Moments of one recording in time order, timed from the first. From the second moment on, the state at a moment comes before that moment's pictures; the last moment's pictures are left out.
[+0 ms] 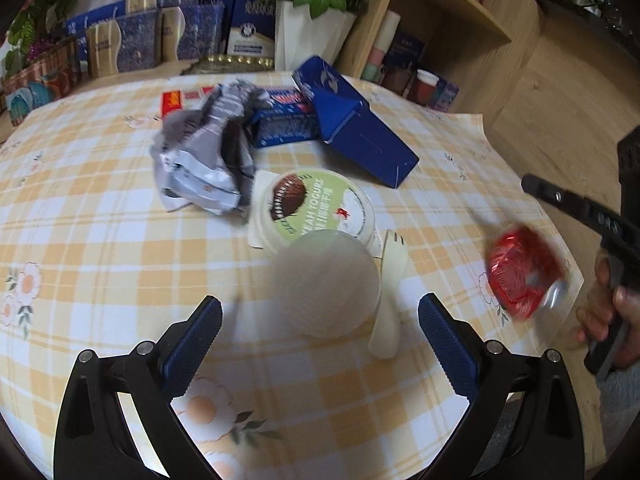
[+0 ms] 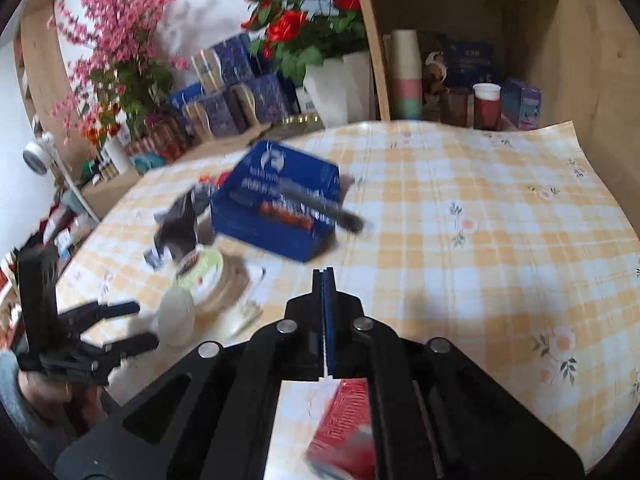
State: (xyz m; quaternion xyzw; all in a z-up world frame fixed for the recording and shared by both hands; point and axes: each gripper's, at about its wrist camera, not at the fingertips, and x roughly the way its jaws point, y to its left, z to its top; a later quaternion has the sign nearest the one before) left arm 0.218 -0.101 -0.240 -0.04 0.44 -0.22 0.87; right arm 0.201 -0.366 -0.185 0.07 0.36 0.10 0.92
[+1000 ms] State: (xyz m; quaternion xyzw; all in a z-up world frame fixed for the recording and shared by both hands) left arm 0.217 -0.112 -0.243 -0.03 0.45 -0.23 0.86; right arm 0.139 -0.463 -0.236 0.16 0.42 0.00 0.89
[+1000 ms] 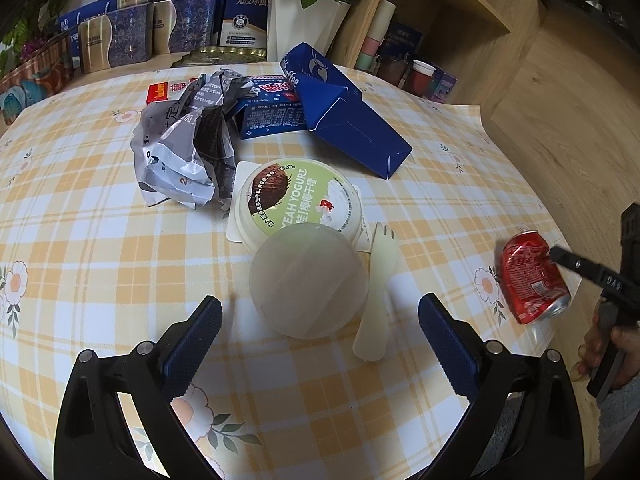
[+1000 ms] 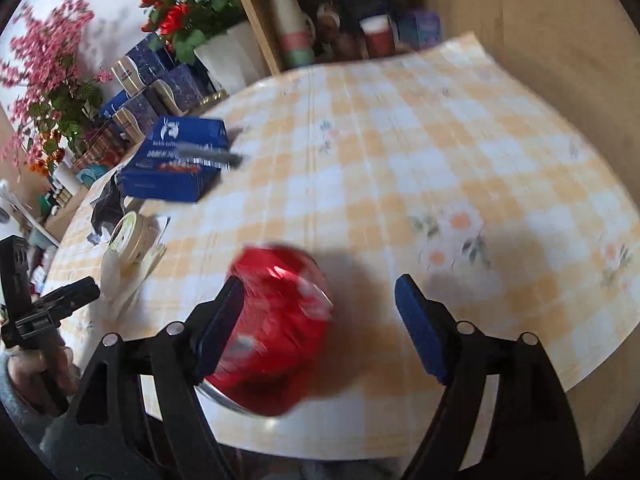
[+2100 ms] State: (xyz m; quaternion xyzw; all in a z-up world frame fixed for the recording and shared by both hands) left arm 0.245 -0.130 -0.257 0.00 0.46 -0.18 0.87; right arm 0.175 -0.361 -0.203 0.17 0.36 0.12 0.91
